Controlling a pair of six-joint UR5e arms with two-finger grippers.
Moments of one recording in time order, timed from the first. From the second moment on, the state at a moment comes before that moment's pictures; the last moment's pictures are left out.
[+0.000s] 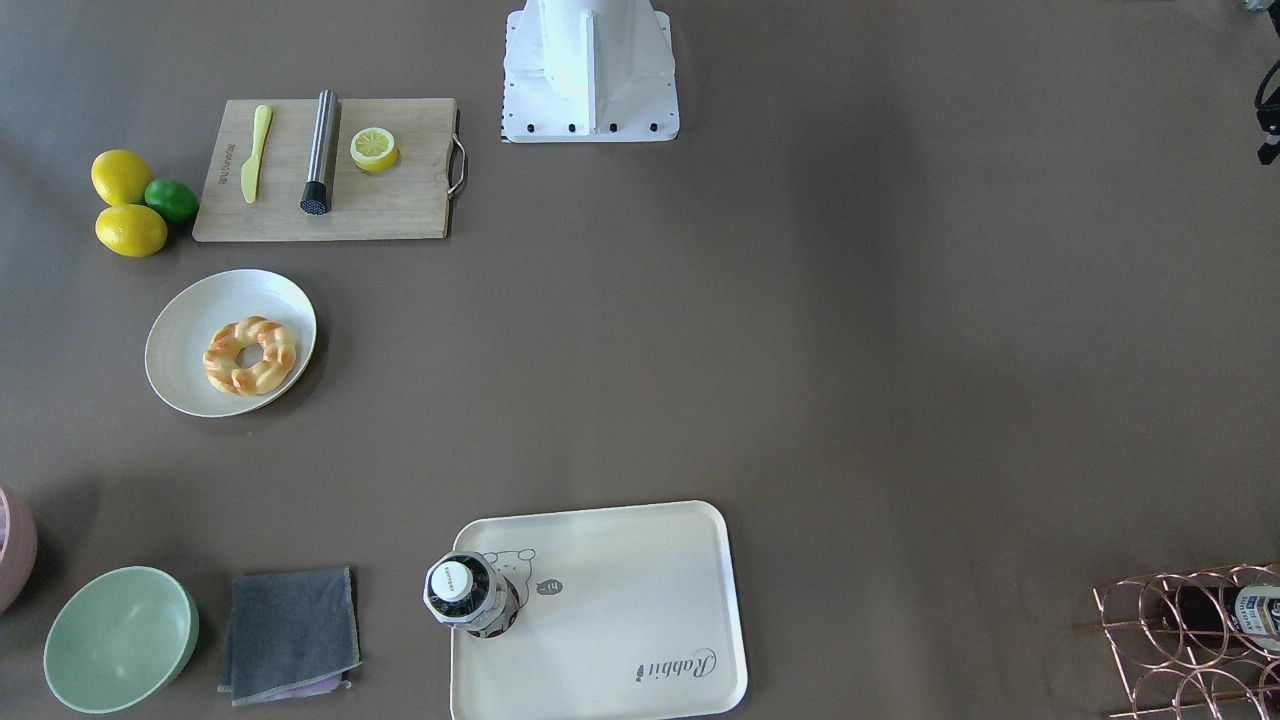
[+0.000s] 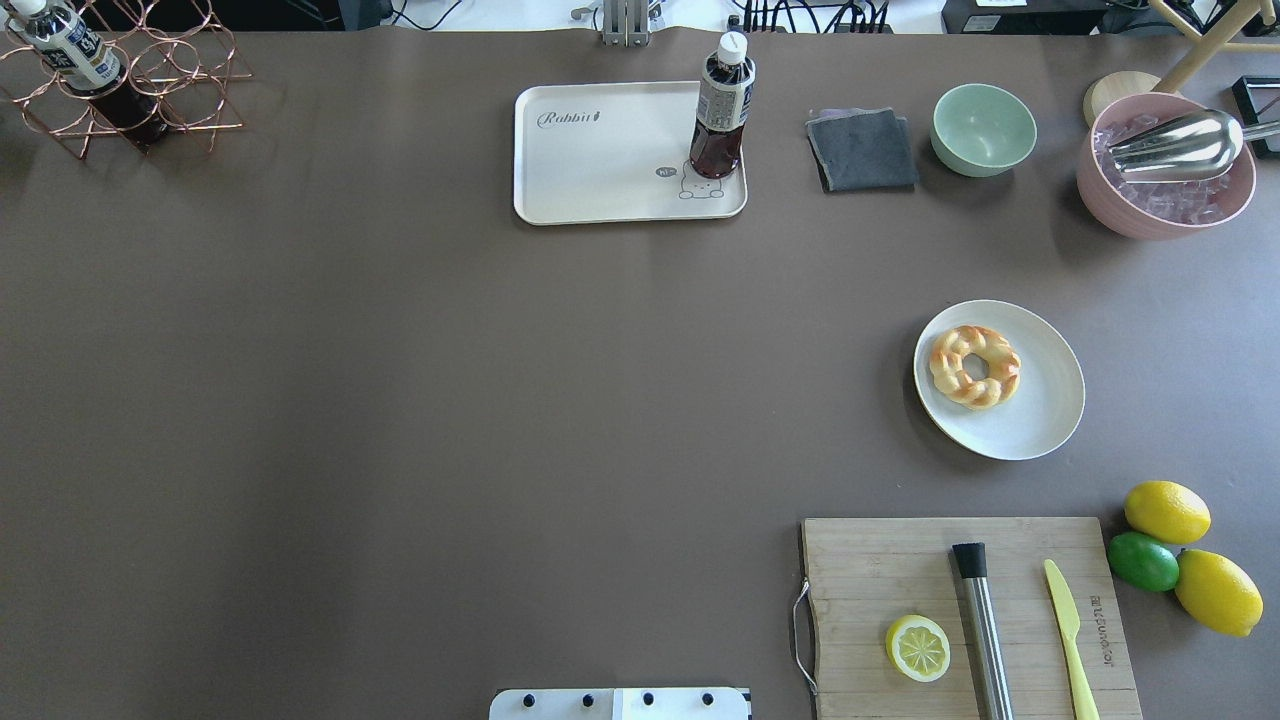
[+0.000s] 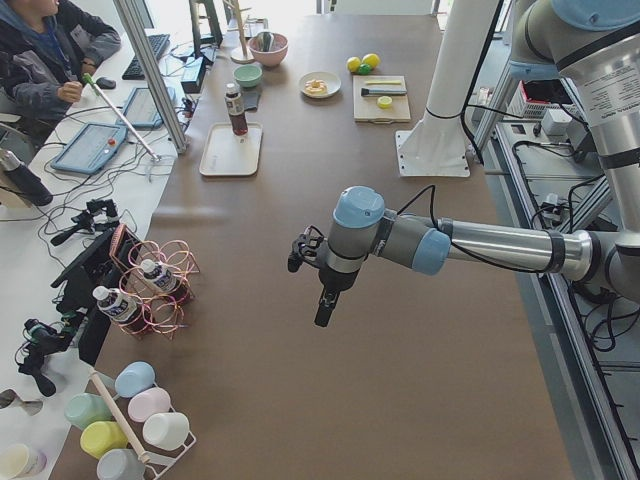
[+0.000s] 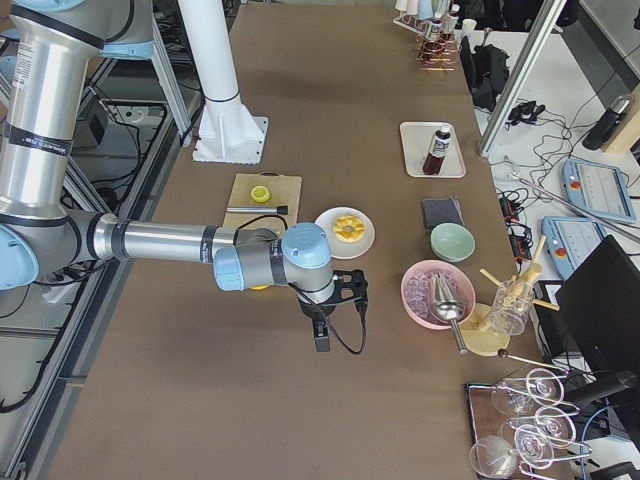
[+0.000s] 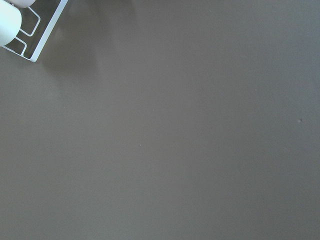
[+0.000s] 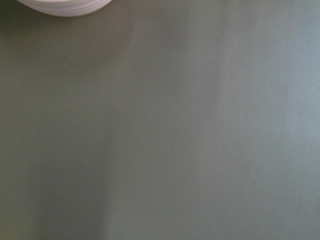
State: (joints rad) left arm -1.44 -1.17 -2.05 -1.82 -2.17 -0.05; right arm 1.54 -1.86 1.82 -1.35 2.24 0.03
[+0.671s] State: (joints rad) left arm -1.44 -1.17 -2.05 -1.85 -2.12 -0.05; right arm 1.53 -1.85 1.82 -1.35 2.25 0.03
